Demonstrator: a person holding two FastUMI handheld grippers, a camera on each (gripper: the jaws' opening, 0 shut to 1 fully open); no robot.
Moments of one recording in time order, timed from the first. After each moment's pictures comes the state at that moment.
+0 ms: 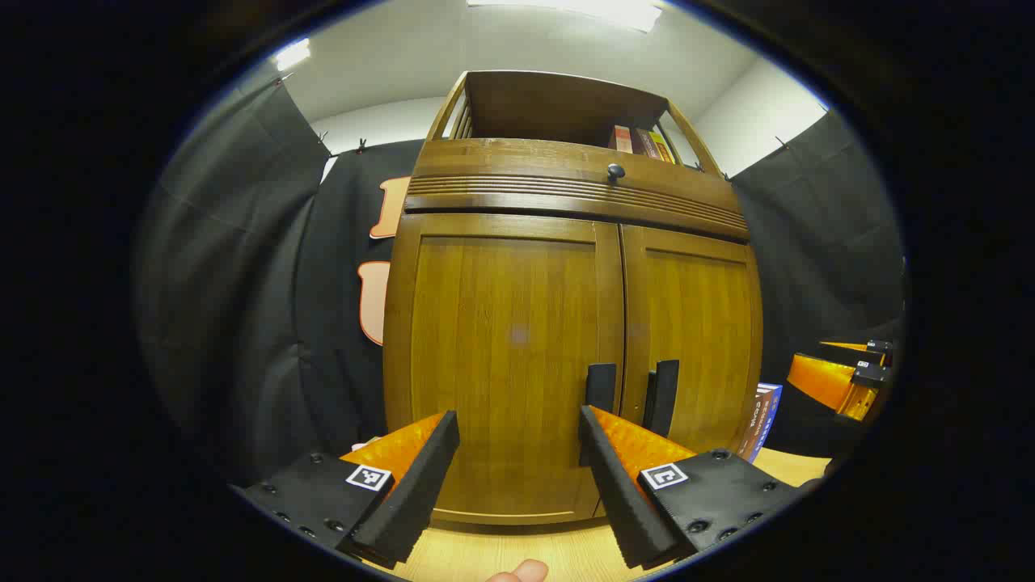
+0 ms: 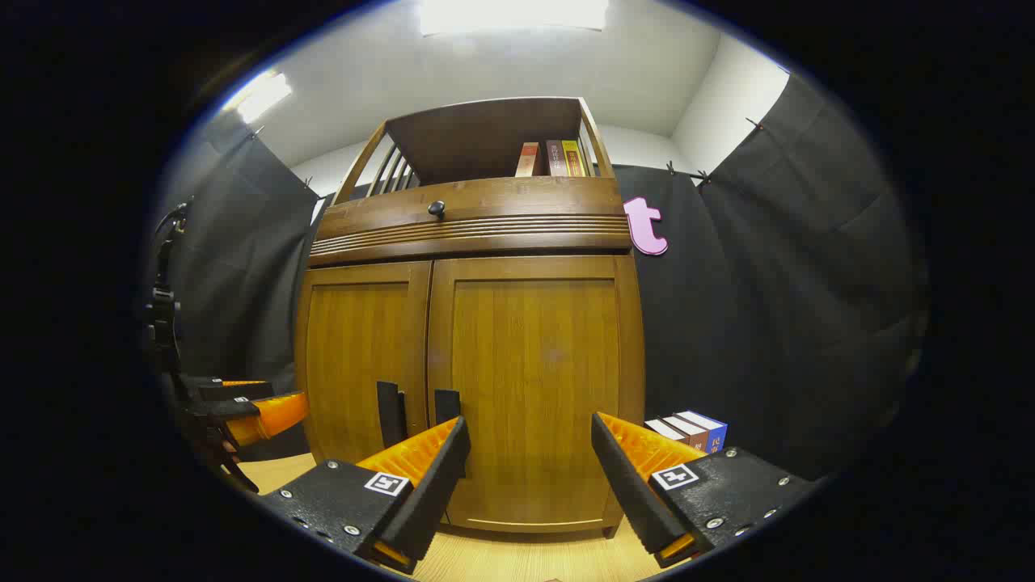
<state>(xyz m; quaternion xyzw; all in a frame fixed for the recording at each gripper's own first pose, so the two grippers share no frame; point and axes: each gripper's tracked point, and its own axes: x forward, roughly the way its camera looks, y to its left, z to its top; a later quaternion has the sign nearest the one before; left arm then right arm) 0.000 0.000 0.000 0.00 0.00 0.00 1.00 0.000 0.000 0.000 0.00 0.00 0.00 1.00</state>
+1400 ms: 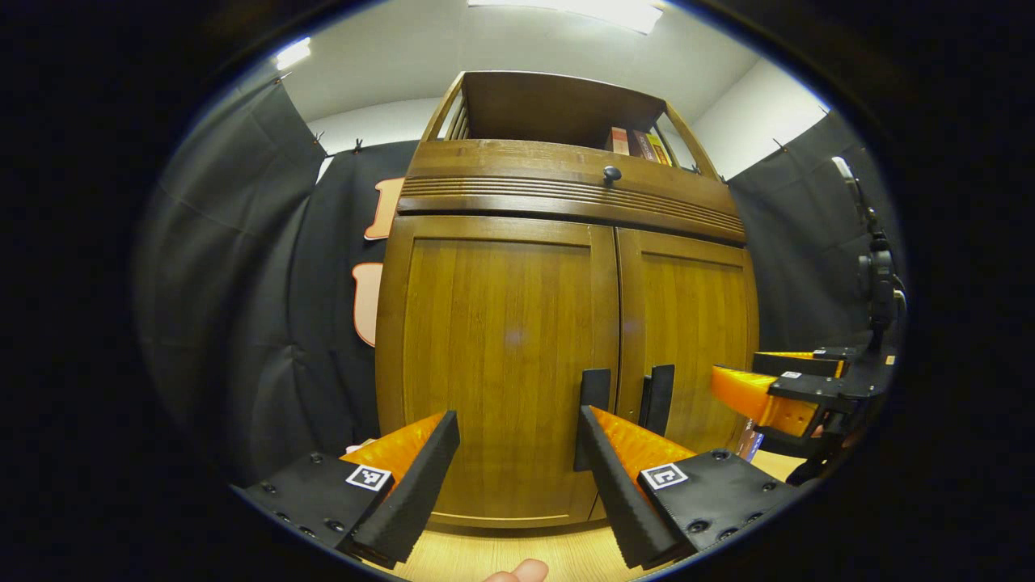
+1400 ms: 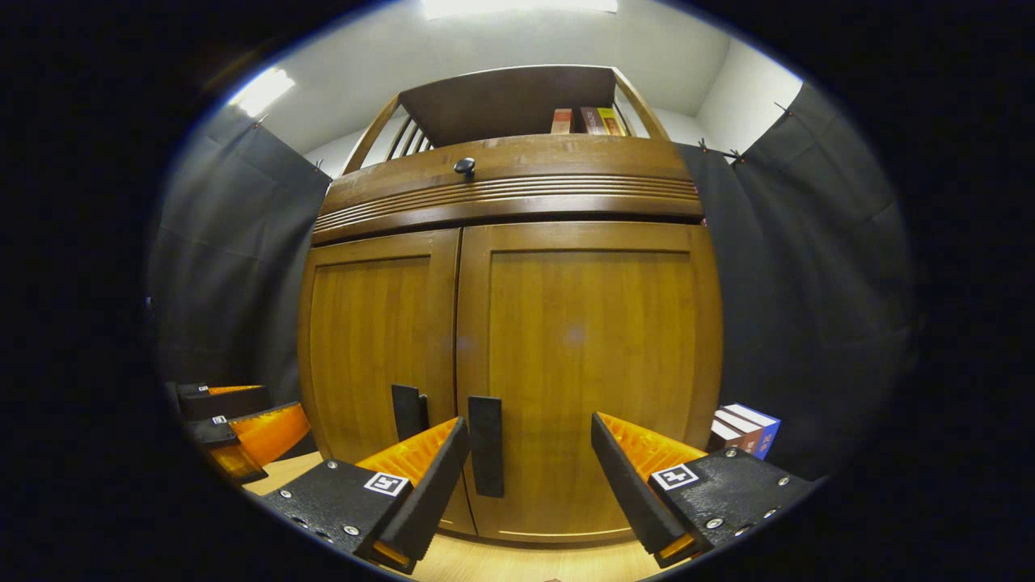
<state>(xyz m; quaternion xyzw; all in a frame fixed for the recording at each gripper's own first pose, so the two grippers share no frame) -0.001 -0.004 -0.001 -0.01 0.00 -0.02 1.00 0.078 0.065 -0.025 0.01 0.05 0.05 1.00</state>
